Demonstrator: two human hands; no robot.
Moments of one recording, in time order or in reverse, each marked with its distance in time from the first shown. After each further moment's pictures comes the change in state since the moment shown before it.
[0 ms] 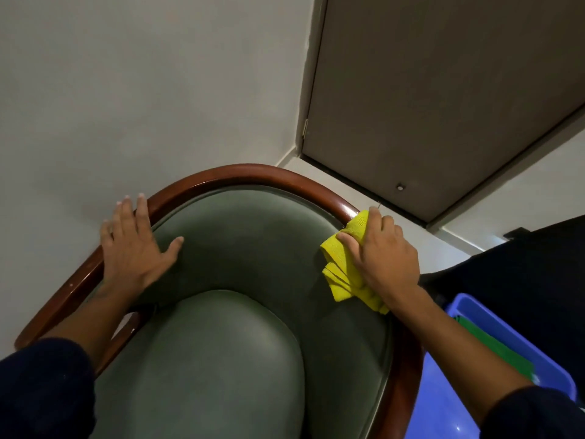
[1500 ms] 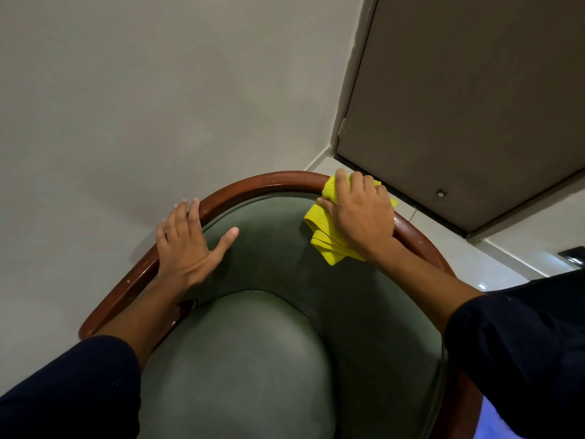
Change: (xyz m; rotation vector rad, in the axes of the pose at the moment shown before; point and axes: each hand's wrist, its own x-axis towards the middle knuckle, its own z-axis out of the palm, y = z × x) left_hand 0.006 -0.003 0.005 -0.084 -0.010 -0.004; right_hand 0.089 -0.102 0.029 -0.155 0.174 -0.327
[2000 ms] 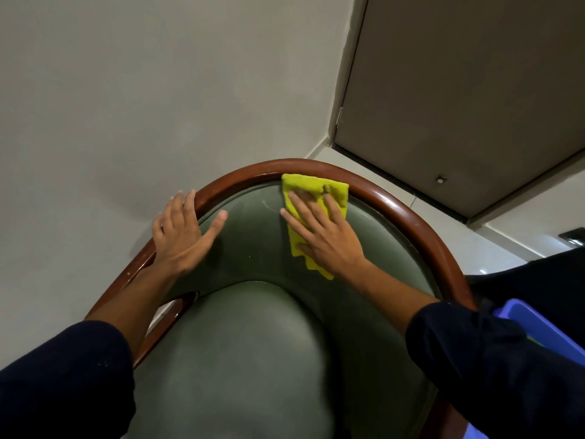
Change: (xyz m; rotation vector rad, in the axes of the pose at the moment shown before) left_hand 0.012 -0.008 -0.001 -0.067 -0.113 -0.049; right_hand -0.053 -0.028 0.042 -0.155 -0.044 -0.480
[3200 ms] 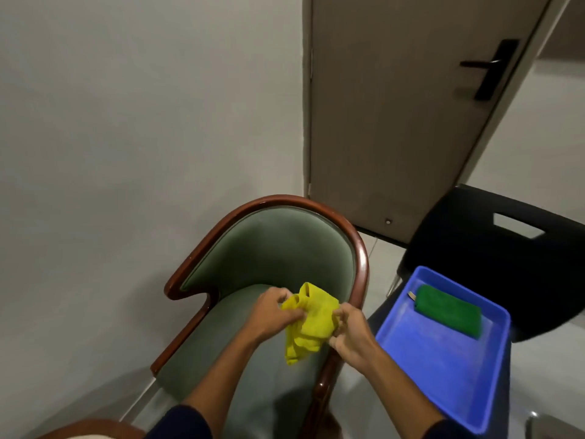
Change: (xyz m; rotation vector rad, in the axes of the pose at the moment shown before) left_hand -0.390 0.122 -0.094 -0.587 -0.328 0.231; right_hand -0.305 -0.129 -0.242 2.549 0.004 1.279
